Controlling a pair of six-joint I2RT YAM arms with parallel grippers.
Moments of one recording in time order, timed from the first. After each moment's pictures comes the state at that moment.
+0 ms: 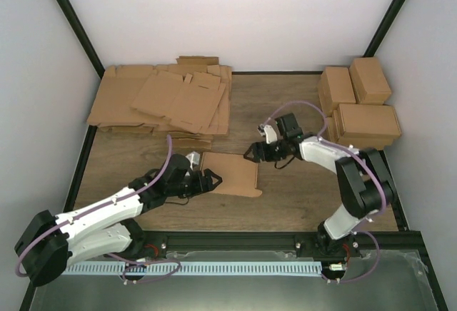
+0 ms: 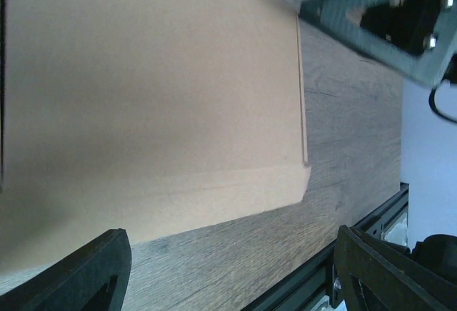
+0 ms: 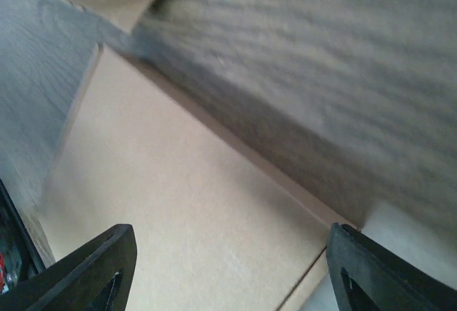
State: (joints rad) left arm -0.83 1.01 0.48 -0.18 0.21 -1.03; right arm 0.39 1.56 0.81 -0.26 -0.59 0.27
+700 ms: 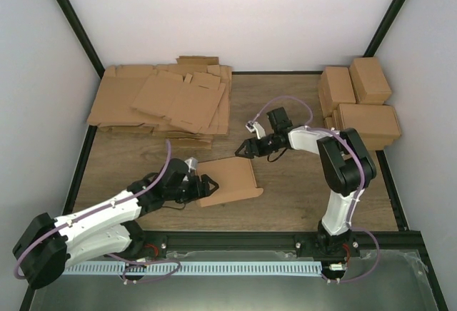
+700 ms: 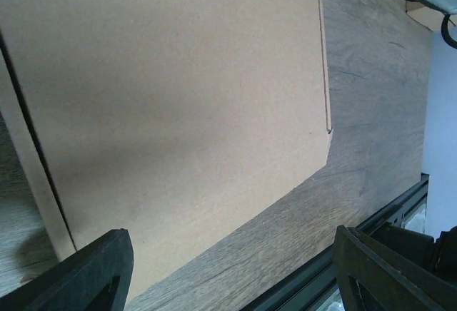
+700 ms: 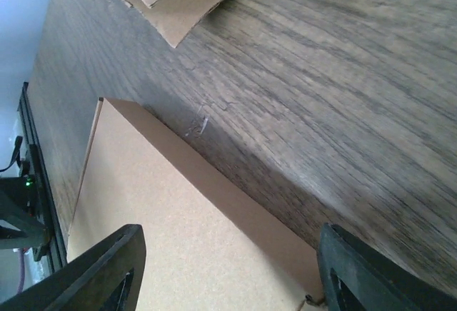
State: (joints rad) left arm -0.83 0.98 0.43 -0.21 0.23 -1.03; right arm 0.40 1.83 1.02 -0.25 -0.79 0.10
